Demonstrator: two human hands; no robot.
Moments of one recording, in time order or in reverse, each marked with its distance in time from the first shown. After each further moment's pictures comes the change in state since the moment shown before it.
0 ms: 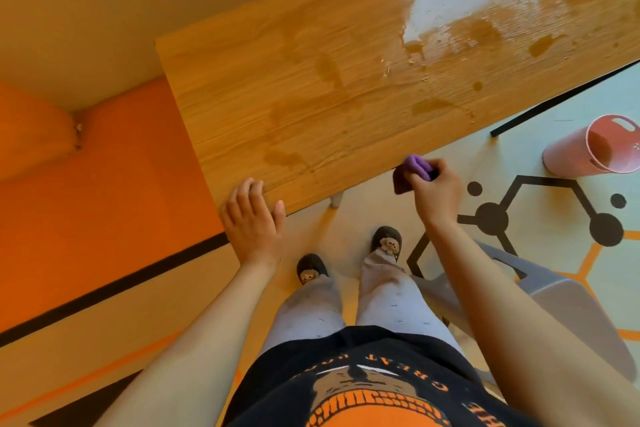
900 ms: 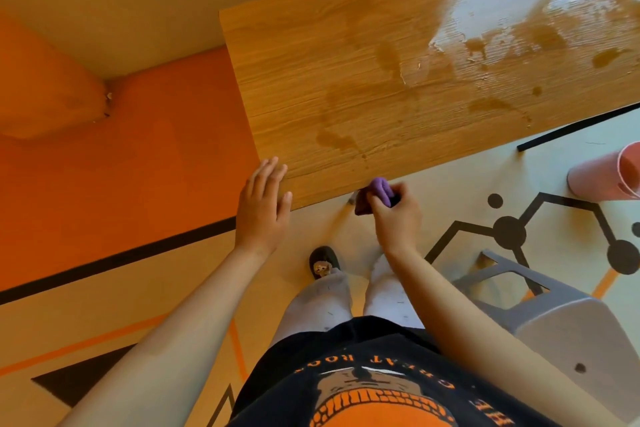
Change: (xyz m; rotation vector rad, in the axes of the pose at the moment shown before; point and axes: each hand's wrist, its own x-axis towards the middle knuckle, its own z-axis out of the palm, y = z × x) left_hand -0.002 -0.073 -0.027 -0.295 -0.138 0.111; right_hand -0.105 -0.028 0.087 0.067 -0.176 -0.011
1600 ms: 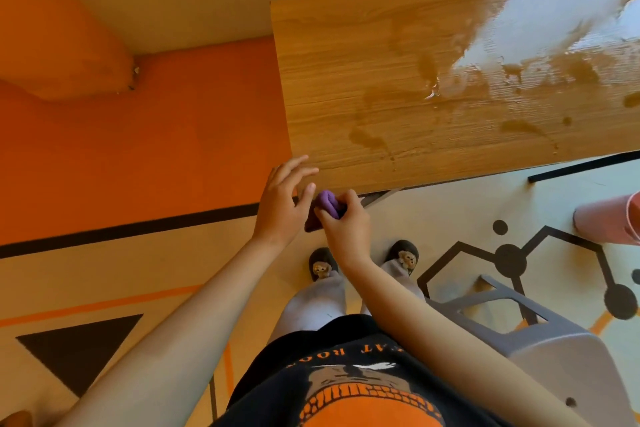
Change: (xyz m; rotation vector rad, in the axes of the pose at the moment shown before) left_hand -0.010 0.010 -0.018 -0.315 0.111 -0.080; right_hand -0.057 -0.029 0.071 -0.021 -0.279 -0.050
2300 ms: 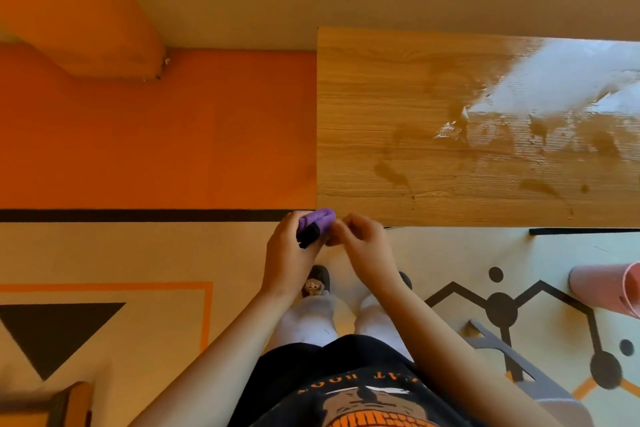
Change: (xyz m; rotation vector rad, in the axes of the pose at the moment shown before) left_hand -0.043 0.009 -0.002 -0.271 0.159 -0.339; right_hand 0.009 -0.031 -0.020 -0.049 -0.344 -0.136
